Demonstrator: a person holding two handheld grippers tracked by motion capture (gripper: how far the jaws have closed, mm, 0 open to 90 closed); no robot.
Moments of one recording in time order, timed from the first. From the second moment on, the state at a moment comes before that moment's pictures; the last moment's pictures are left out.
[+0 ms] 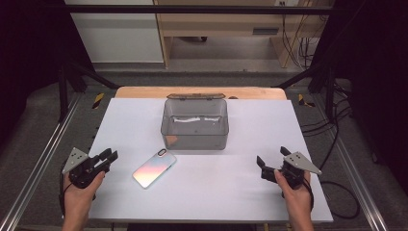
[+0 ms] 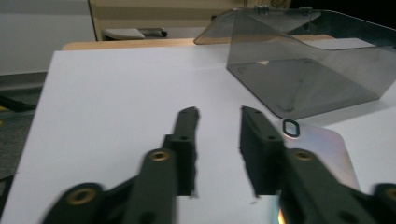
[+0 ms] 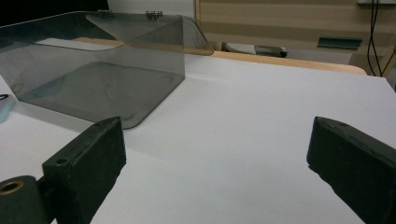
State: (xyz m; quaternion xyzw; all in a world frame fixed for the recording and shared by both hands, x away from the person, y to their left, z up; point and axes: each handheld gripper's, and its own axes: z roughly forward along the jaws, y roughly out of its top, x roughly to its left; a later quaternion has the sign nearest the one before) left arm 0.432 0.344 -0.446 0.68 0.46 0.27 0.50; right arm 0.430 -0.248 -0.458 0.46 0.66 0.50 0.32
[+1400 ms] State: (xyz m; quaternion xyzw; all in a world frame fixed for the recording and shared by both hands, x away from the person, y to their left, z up) left arm 0.420 0.235 -0.475 0.86 0.34 0.15 0.35; right arm 0.431 -0.242 -0.463 0.46 0.68 0.49 0.31
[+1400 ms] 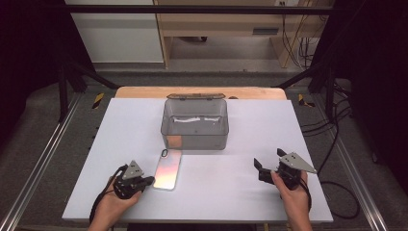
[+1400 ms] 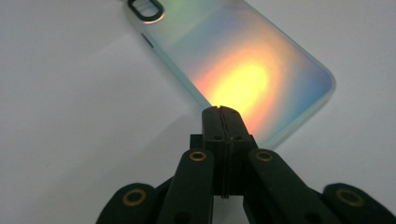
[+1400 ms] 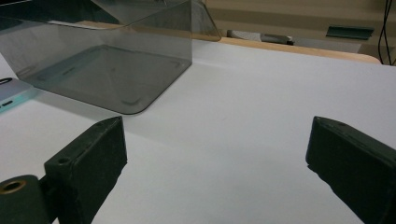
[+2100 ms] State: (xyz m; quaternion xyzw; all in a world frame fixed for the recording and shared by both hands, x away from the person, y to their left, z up) left arm 0.405 0.141 -0.476 0.88 0.26 0.13 0.38; right arm 0.430 -0.243 -0.460 0.45 0.67 0.49 0.31
